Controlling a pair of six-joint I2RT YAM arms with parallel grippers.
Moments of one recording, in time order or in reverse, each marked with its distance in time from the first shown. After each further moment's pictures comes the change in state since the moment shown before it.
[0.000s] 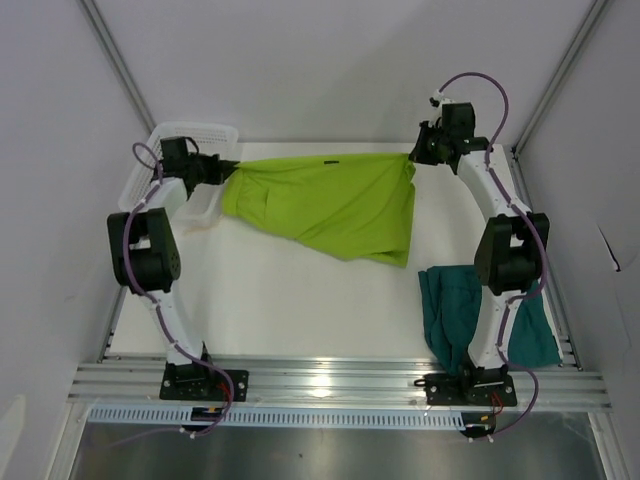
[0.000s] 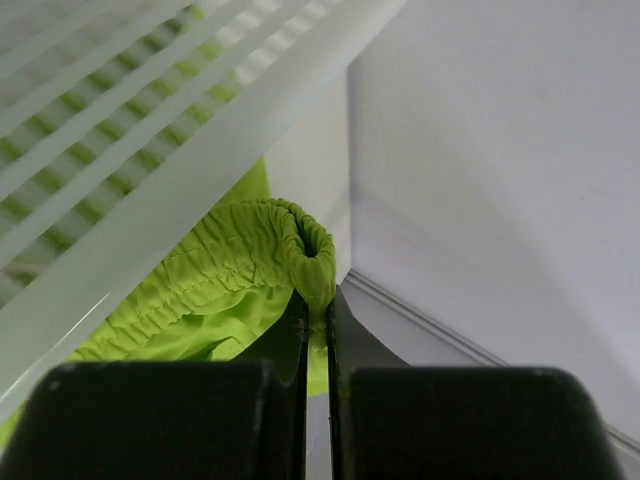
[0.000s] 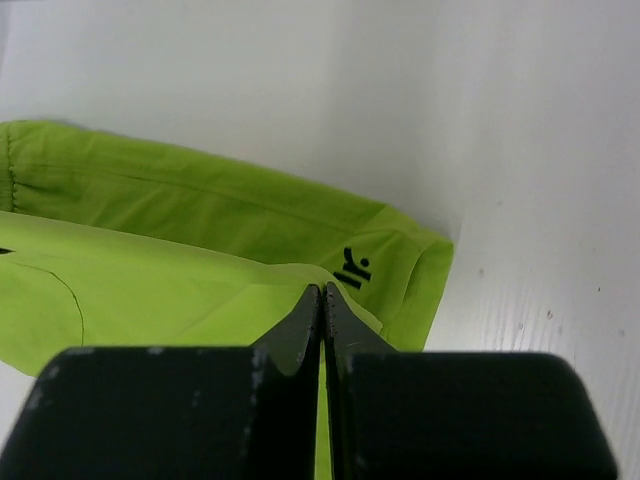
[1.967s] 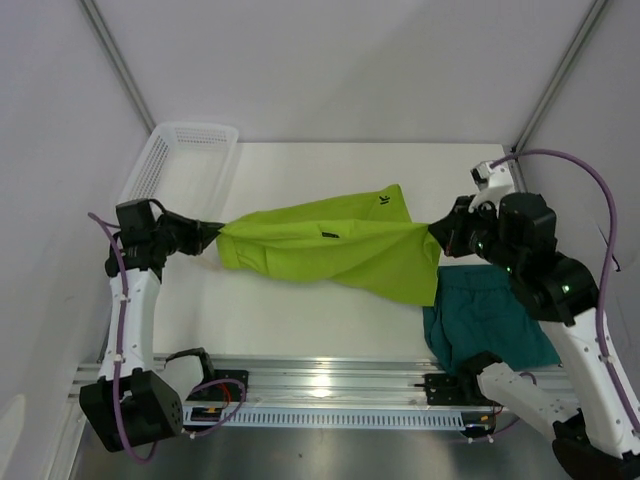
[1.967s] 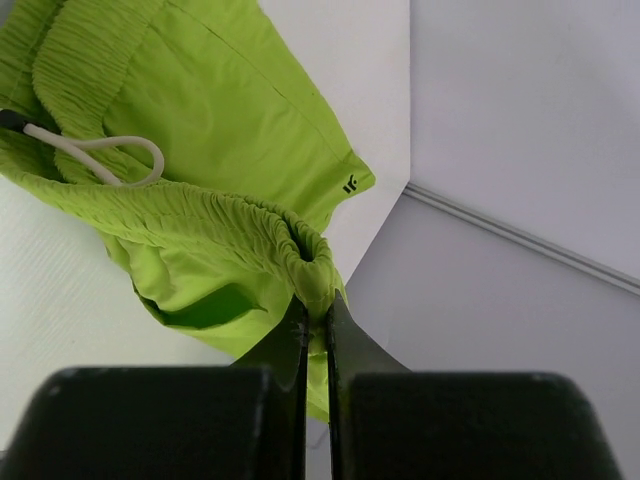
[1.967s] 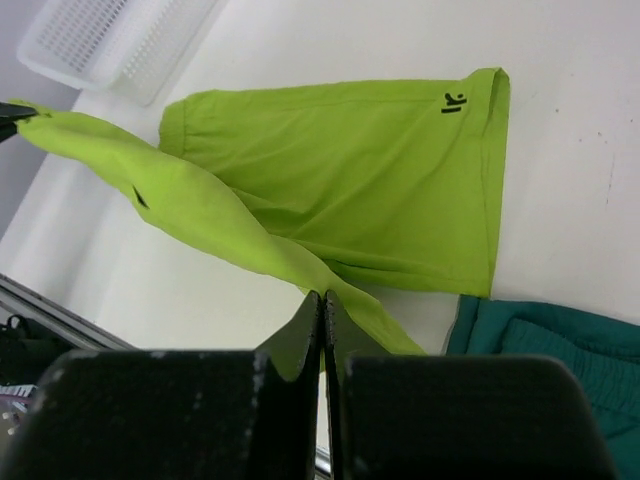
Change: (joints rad) left arm 0.094 -0.895 -0.504 -0.427 0.079 0.221; right arm 0.300 -1.134 -0.544 -0.333 0.145 0.085
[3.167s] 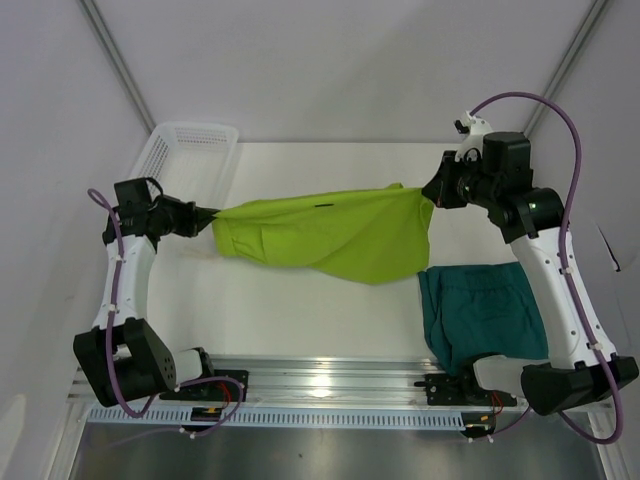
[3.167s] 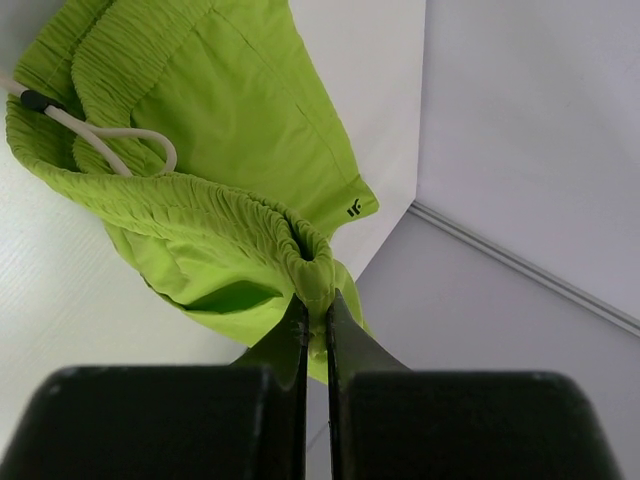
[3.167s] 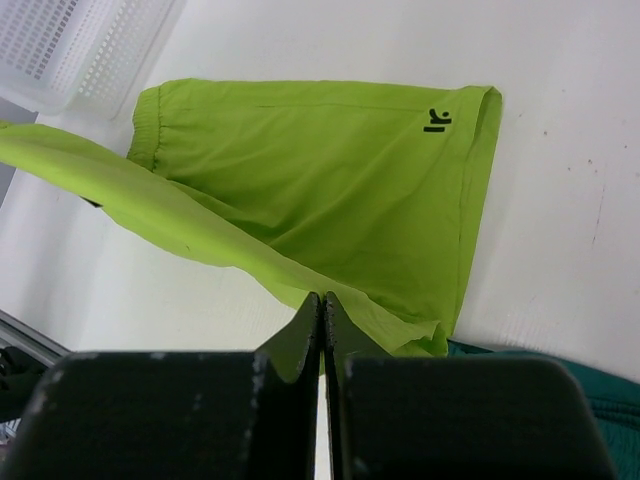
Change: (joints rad) left arm 0.031 0.237 0.153 -0.012 -0.002 0.024; right arm -0.196 0.389 0.238 0.008 -0.180 -0.095
